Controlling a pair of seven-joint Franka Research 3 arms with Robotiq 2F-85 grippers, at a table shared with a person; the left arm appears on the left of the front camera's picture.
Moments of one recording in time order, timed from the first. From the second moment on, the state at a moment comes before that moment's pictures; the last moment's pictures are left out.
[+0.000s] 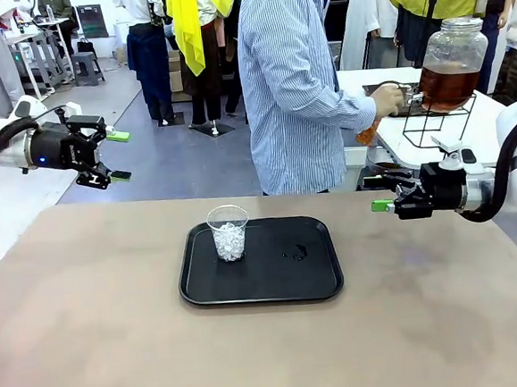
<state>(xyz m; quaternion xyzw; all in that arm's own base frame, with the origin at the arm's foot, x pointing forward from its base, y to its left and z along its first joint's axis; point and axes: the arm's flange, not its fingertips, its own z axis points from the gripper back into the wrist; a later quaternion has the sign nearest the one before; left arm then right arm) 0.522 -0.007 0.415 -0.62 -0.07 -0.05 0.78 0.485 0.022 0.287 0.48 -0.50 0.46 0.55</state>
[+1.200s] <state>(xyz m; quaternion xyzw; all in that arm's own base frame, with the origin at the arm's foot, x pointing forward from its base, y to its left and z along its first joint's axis) 0.522 -0.007 0.415 -0.62 -0.07 -0.05 0.78 0.485 0.022 0.287 0.48 -0.50 0.46 0.55</state>
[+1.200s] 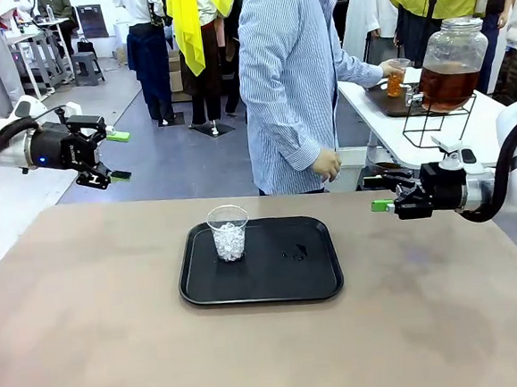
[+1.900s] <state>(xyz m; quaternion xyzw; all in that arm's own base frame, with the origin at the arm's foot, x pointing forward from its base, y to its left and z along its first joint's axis) 0.522 -0.007 0.415 -0.62 -0.07 -0.05 0.78 0.485 0.022 0.287 0.48 -0.50 0.46 0.55</state>
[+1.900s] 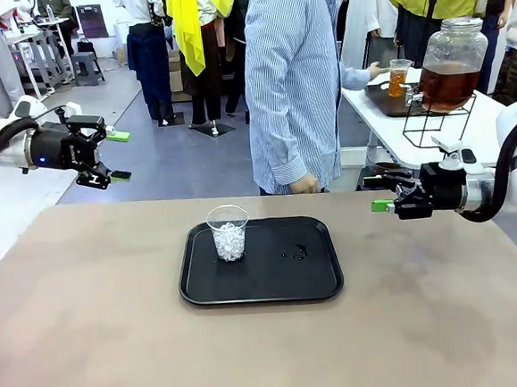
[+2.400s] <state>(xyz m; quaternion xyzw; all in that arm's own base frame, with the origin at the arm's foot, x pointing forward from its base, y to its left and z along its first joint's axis) 0.522 -0.007 0.415 -0.62 -0.07 -0.05 0.78 0.485 0.022 0.287 0.48 -0.50 0.46 0.55</state>
